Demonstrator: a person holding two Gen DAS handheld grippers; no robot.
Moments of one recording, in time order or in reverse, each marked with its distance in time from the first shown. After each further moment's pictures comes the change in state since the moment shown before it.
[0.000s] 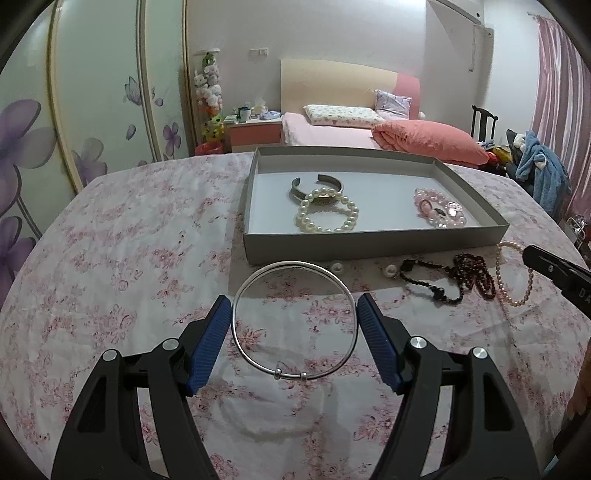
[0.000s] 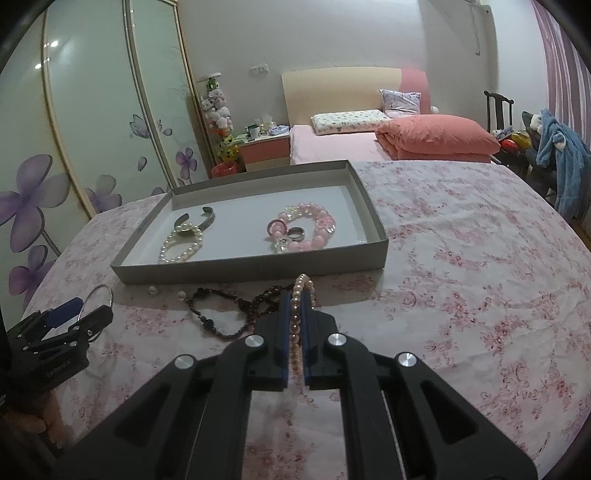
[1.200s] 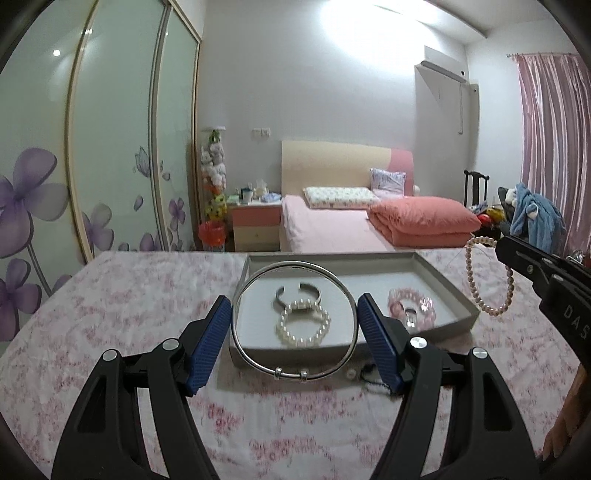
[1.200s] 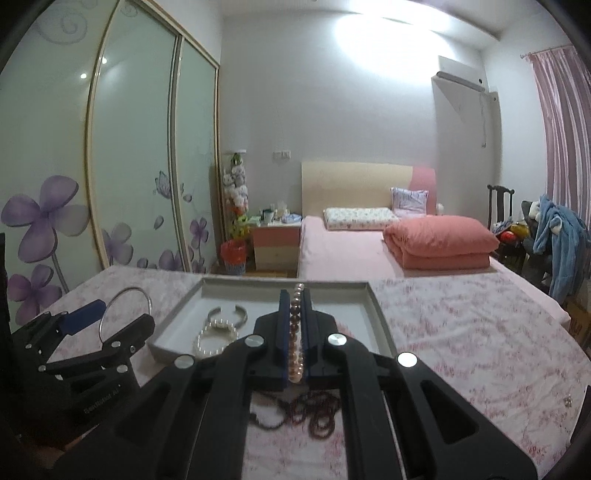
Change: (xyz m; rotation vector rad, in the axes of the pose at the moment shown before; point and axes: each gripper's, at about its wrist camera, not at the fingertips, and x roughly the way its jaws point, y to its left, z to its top) left arm -0.042 -0.028 0.037 -0.011 -0.348 0.017; right arm -0.055 0.055 0.039 -0.138 -0.376 -0.014
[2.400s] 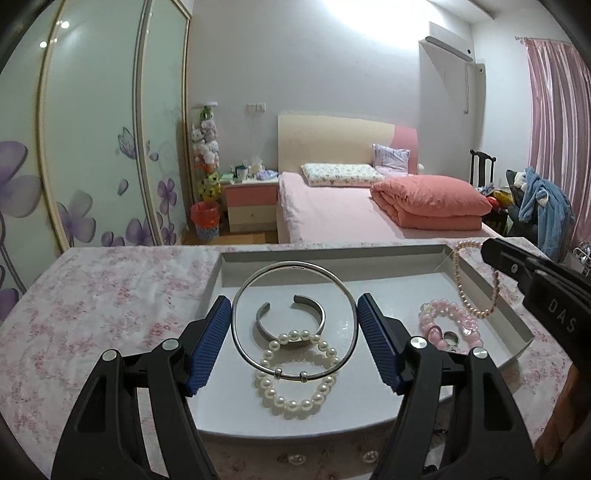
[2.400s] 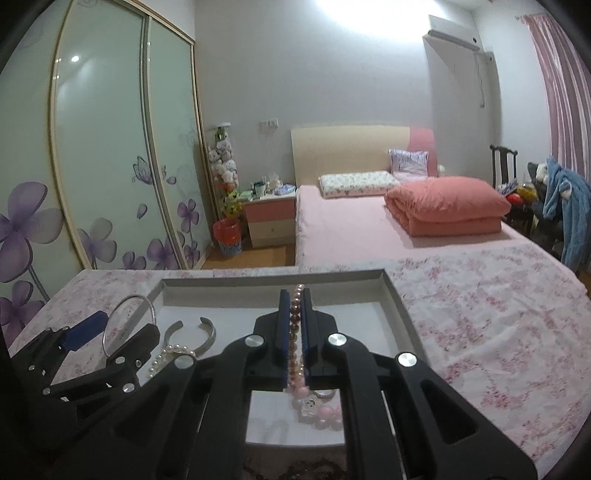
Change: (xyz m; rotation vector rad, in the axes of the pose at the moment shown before) left arm 0.112 -0.010 0.007 0.008 0.117 -0.015; right arm 0.138 -0.025 -0.001 0.092 0.145 0.000
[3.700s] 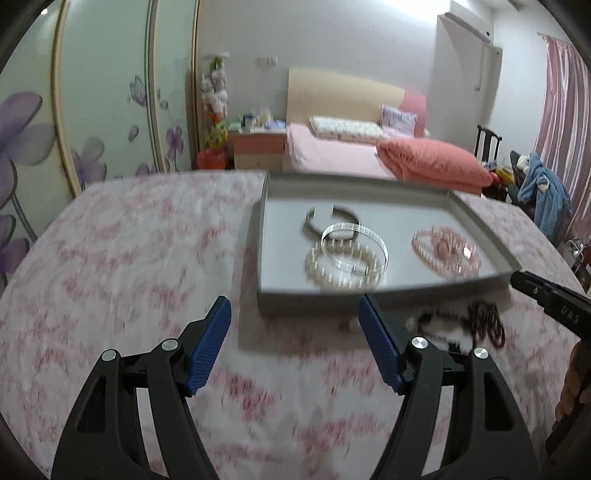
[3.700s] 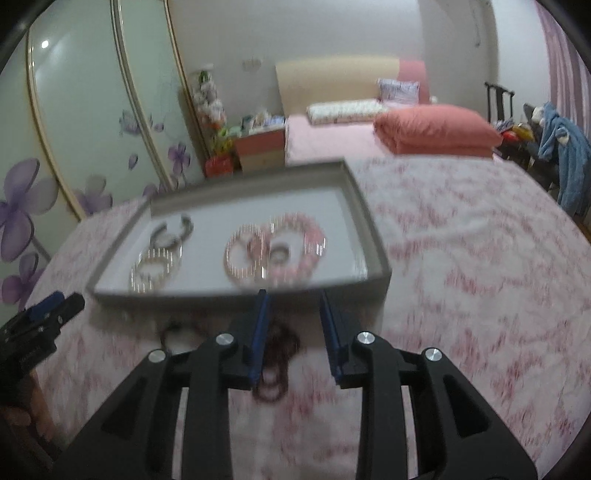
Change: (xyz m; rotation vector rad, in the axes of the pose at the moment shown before) left arm -0.049 0.057 -0.045 -0.061 0.216 -0.020; right arm -0.039 -0.043 -0.063 0.059 0.306 0.000
